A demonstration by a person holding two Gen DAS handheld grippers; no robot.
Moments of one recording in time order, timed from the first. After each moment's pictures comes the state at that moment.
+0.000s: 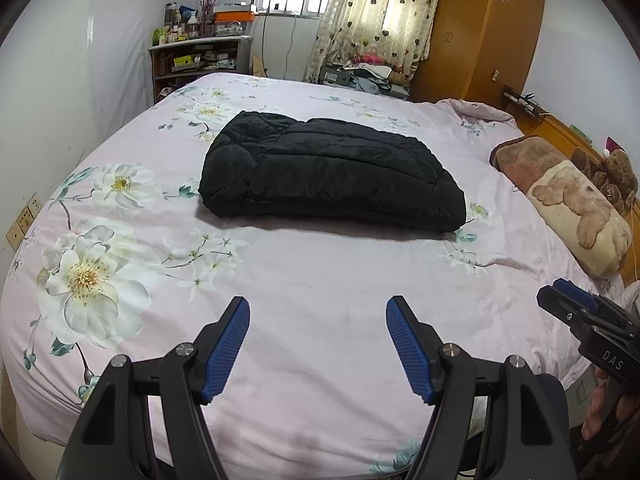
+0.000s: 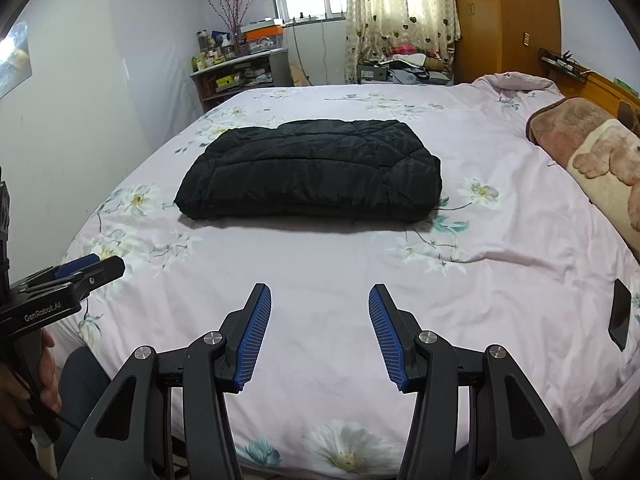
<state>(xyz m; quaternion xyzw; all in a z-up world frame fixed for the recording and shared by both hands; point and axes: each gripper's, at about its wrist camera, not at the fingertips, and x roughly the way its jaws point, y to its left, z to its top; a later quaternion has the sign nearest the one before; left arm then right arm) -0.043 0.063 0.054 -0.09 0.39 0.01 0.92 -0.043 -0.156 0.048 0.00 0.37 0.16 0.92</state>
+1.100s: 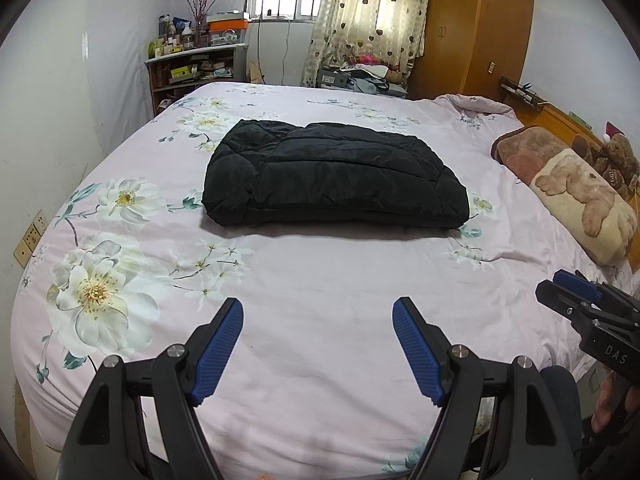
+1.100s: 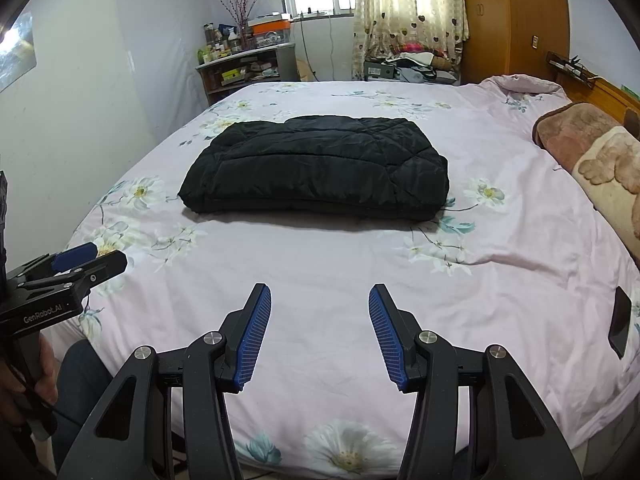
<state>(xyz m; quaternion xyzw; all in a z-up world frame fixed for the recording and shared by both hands) -0.044 0.060 0.061 -0.06 0.38 0.01 0.92 -0.042 -0.146 0.046 -0.01 0.38 0.16 0.91</state>
